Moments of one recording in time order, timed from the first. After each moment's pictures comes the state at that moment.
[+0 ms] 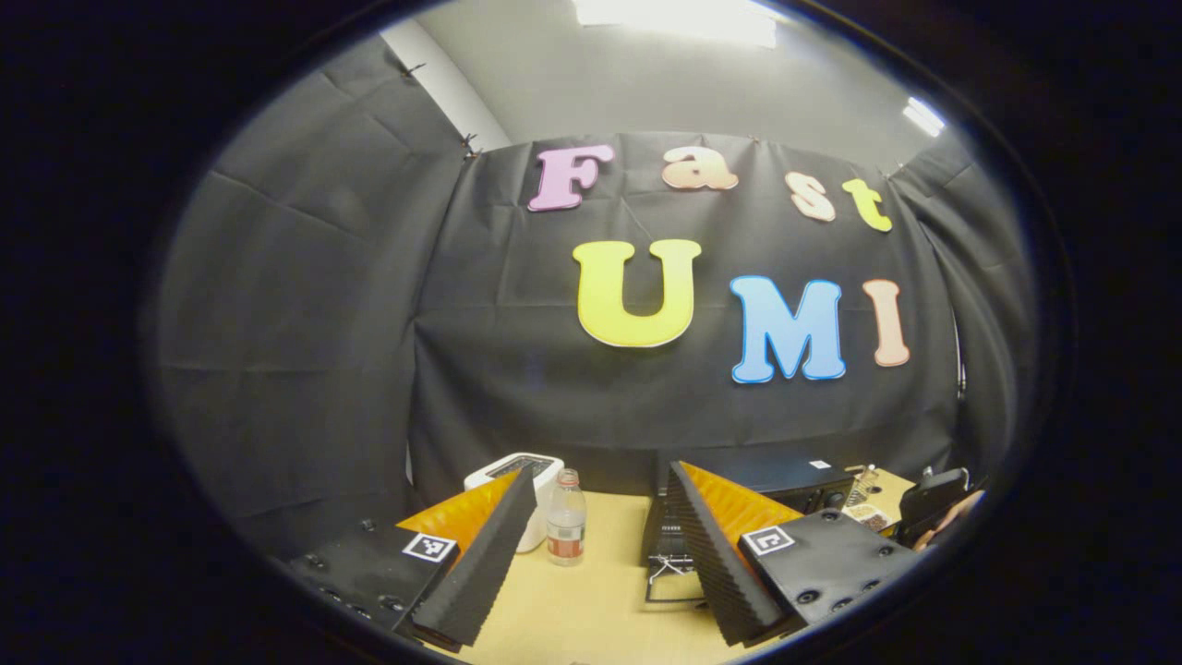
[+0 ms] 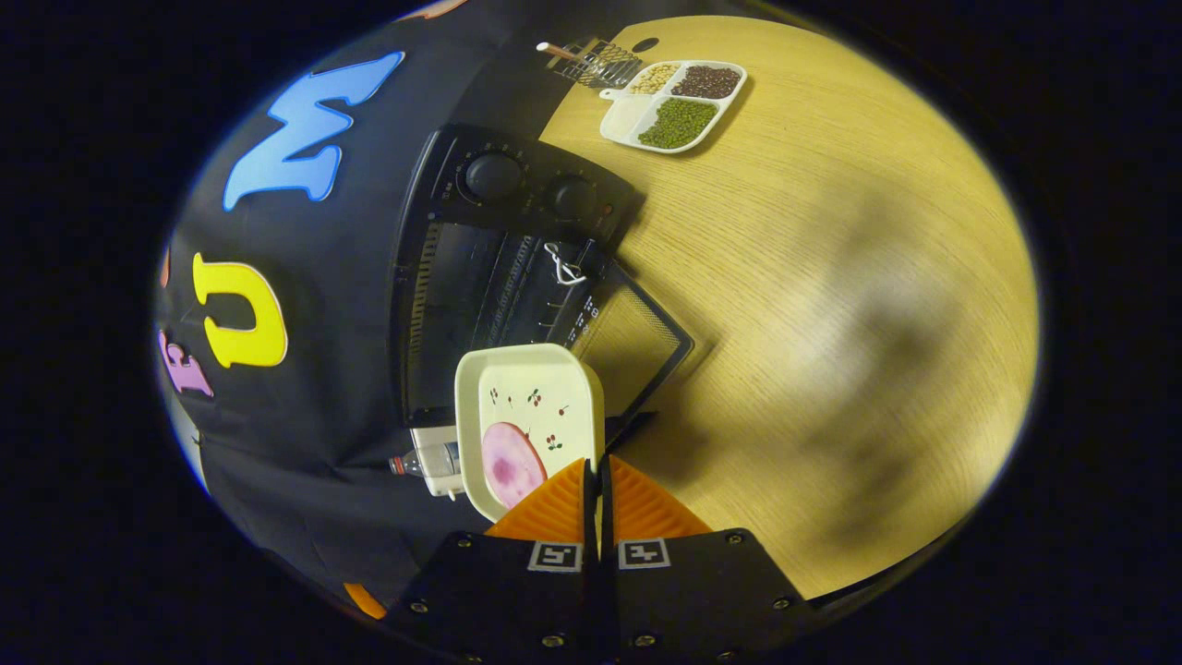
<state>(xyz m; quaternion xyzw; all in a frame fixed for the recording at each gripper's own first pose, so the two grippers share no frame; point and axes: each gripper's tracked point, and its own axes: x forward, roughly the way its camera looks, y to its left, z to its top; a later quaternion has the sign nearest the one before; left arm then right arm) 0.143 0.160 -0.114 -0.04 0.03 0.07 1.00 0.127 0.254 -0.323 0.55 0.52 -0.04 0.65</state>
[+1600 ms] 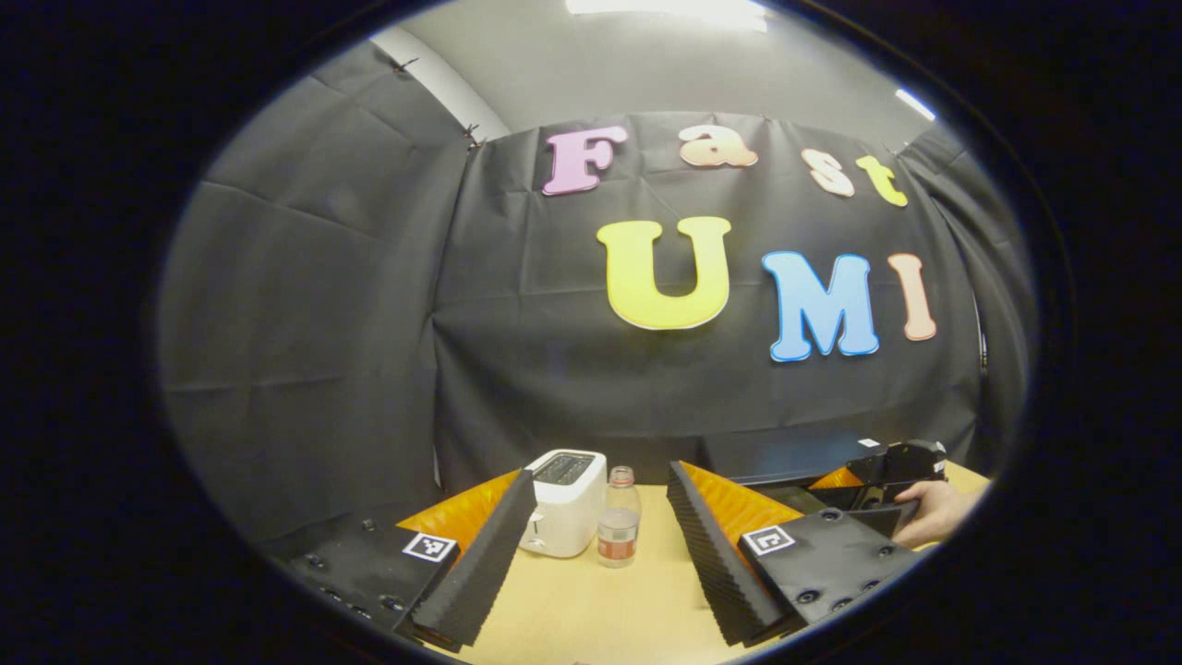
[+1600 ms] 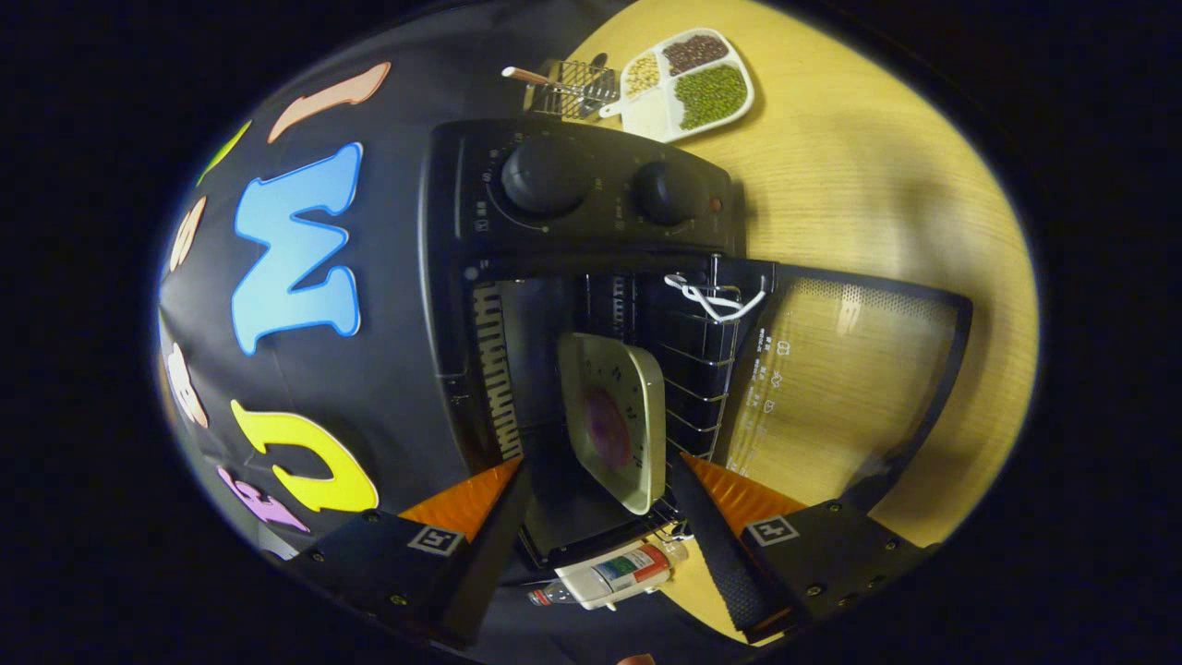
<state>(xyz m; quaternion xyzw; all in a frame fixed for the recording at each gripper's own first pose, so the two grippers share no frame) 0.164 0.216 -0.119 -0.01 0.06 0.08 0.99 0.269 0.295 -0.316 0.69 0.35 -0.09 0.63</state>
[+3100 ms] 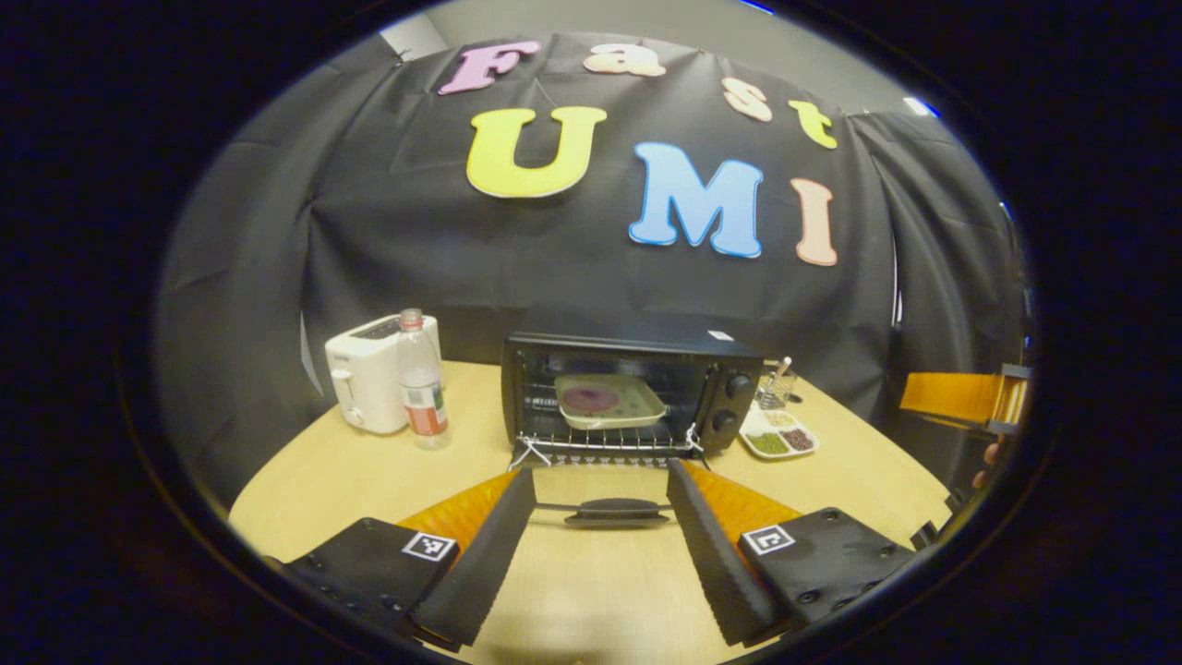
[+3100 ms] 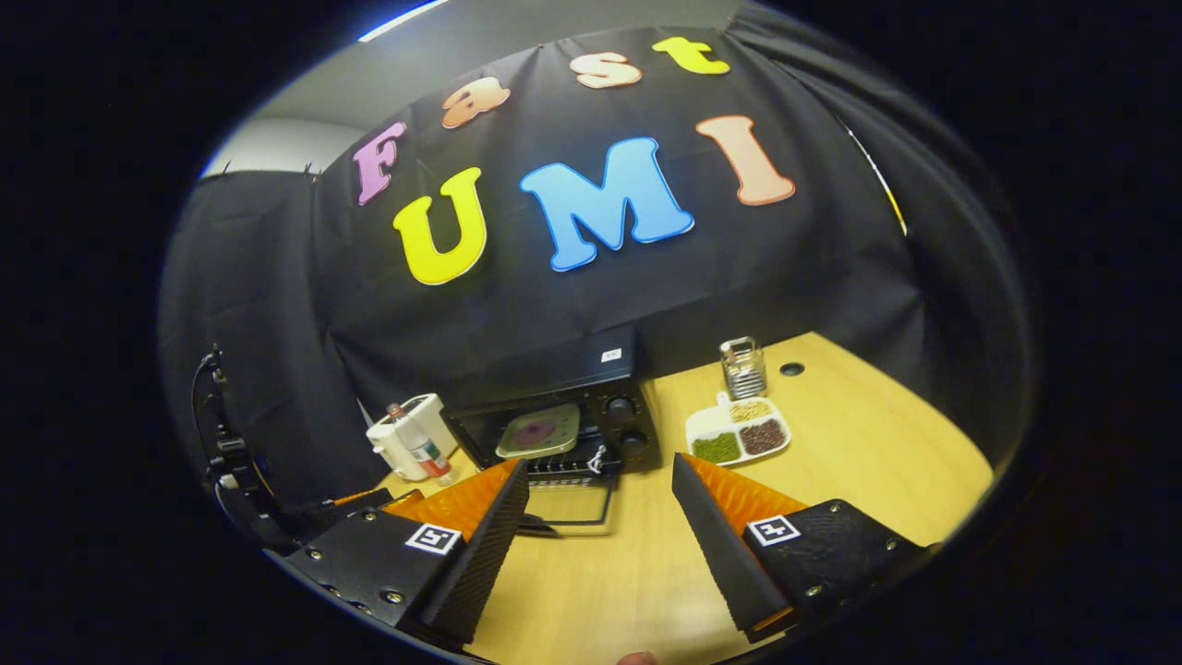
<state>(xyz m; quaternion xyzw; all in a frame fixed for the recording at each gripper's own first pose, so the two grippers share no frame) 0.139 -0.016 -0.267 -0.07 0.24 -0.07 0.97 0.090 0.077 -0.186 0.12 0.22 0.10 0.96</state>
